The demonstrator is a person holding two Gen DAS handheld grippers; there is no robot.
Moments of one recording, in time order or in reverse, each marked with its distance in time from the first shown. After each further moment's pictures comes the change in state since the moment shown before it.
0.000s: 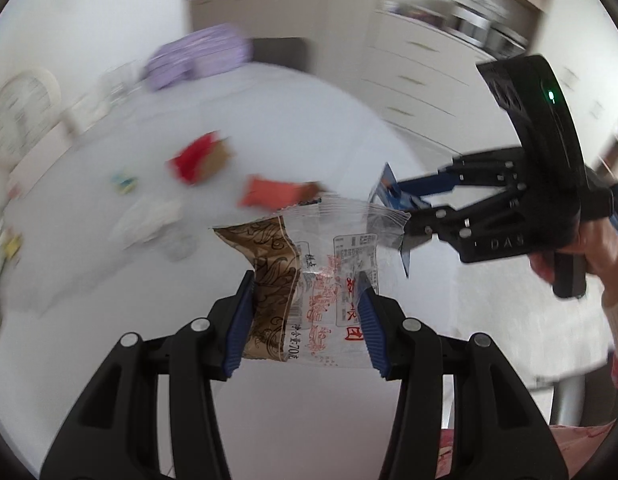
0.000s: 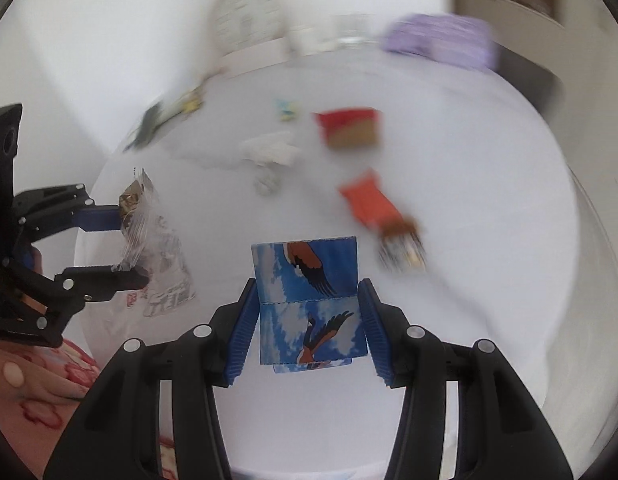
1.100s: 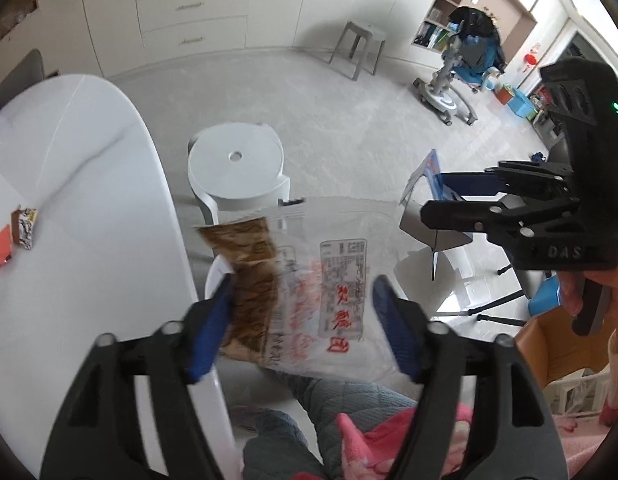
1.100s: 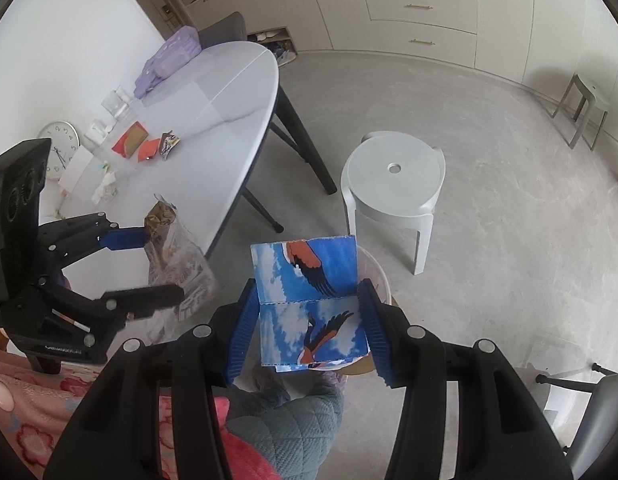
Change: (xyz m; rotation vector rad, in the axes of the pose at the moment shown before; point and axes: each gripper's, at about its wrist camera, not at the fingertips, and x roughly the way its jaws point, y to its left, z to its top) left arm 0.070 -0.240 -0.060 0.517 0.290 -0.405; right arm -0.136 -0.031 -0.309 0.780 -0.138 -0.345
